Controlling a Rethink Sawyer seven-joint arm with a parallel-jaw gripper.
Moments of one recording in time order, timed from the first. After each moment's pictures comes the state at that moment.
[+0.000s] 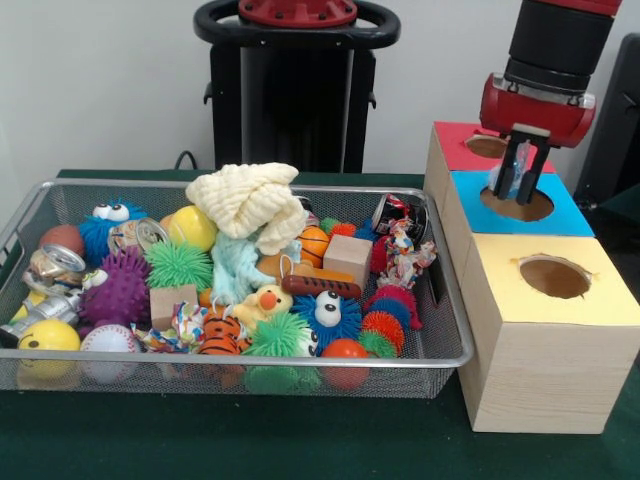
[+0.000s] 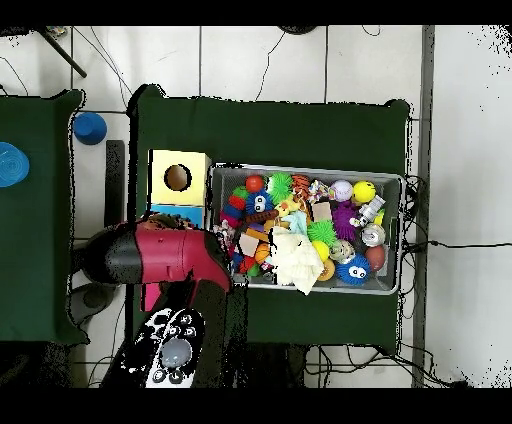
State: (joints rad) arm 0.29 -0.62 -0.28 1.63 0.13 0.45 2.05
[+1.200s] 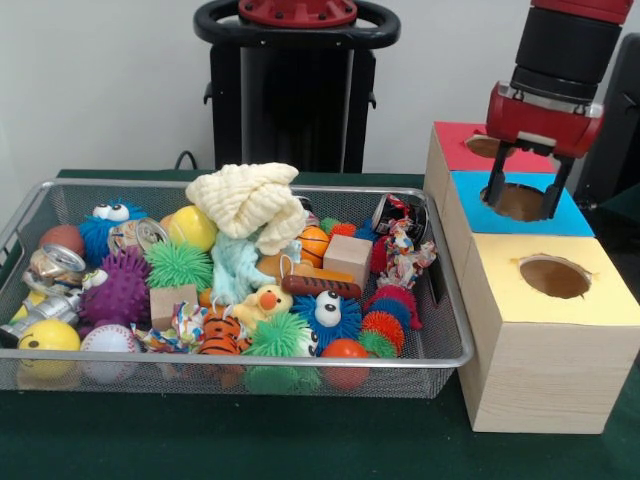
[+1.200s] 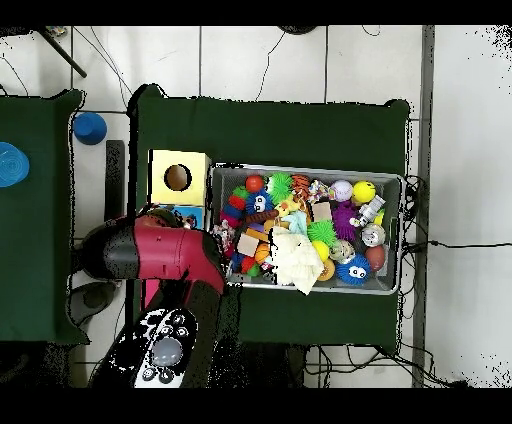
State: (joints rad) arm 0.33 -0.57 -0.34 1.61 0.23 0.41 2.05
